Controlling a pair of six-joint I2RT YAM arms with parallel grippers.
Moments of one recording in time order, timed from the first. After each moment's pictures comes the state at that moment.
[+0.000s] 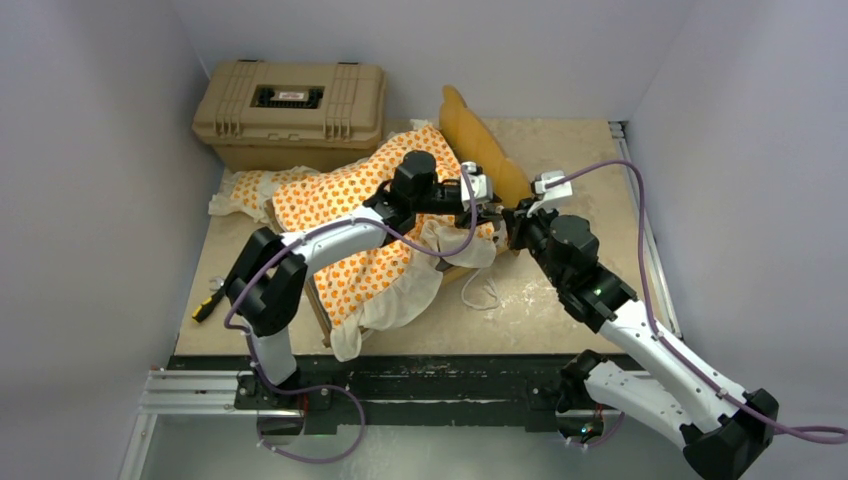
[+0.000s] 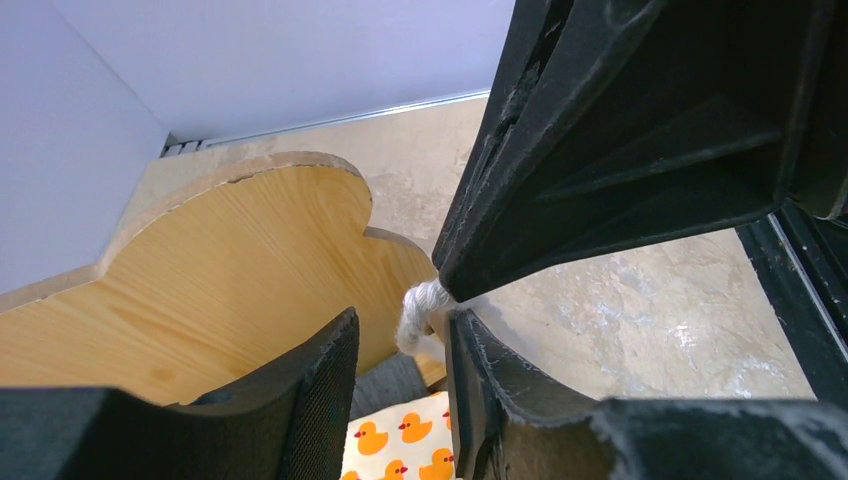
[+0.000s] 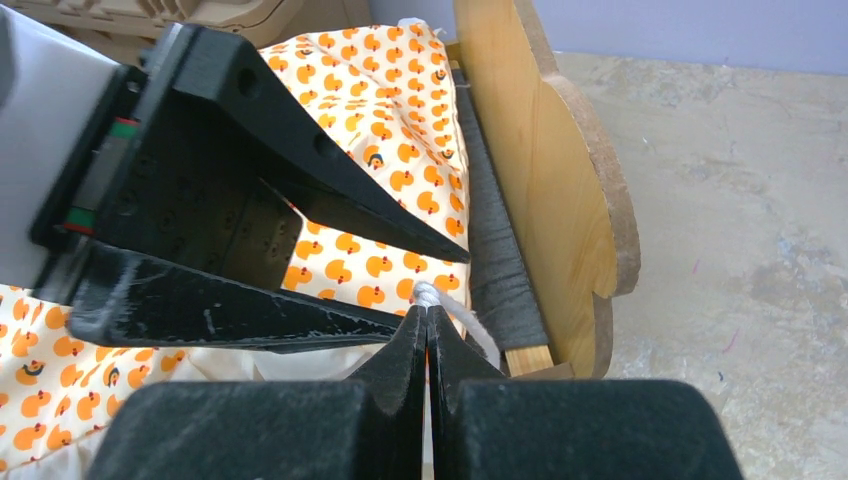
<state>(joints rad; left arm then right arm) -0.74 1.80 1.32 0.34 0.75 0.34 0.62 0.84 0.75 -0.07 0.29 0.20</state>
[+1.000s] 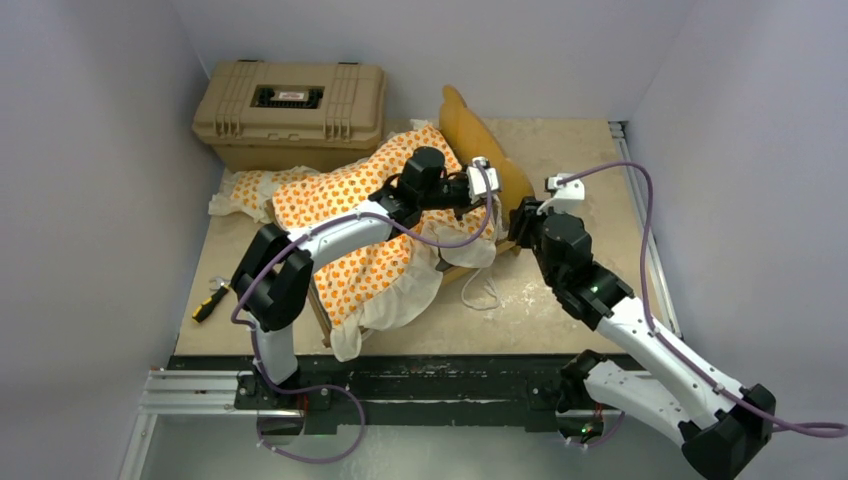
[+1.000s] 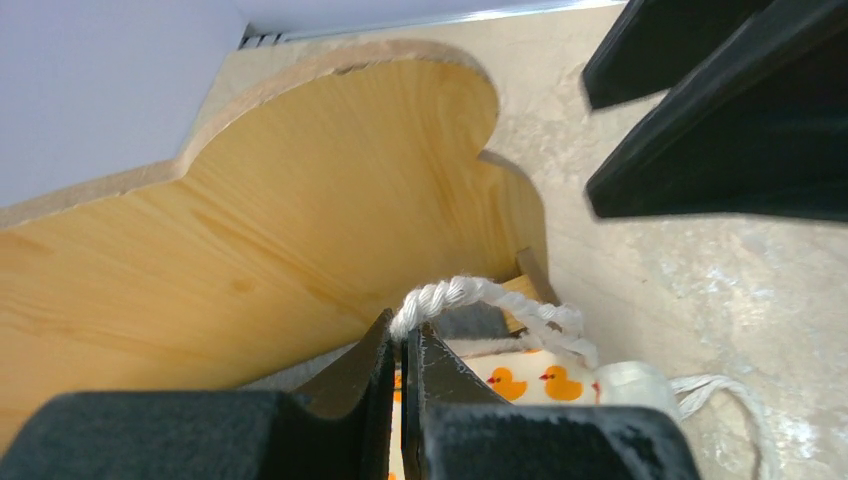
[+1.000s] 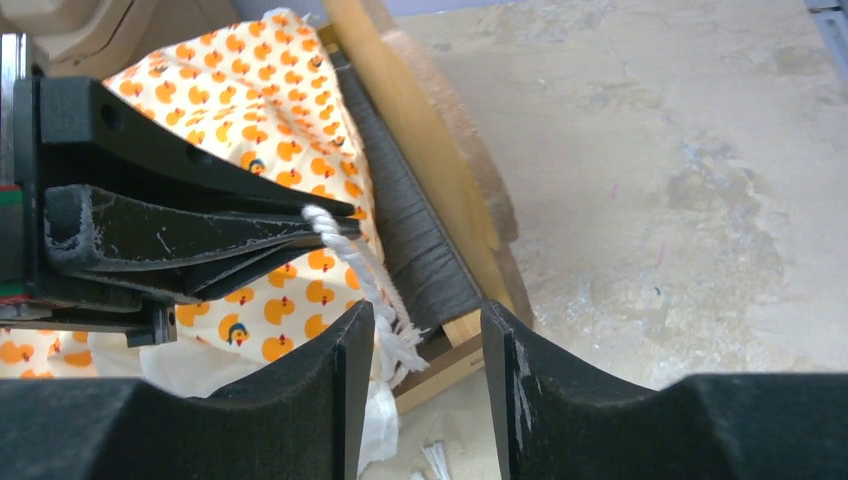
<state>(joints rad) -0.75 1.86 1.41 0.19 0.55 0.43 0.62 0.87 0.75 -0.14 0.51 0.31</state>
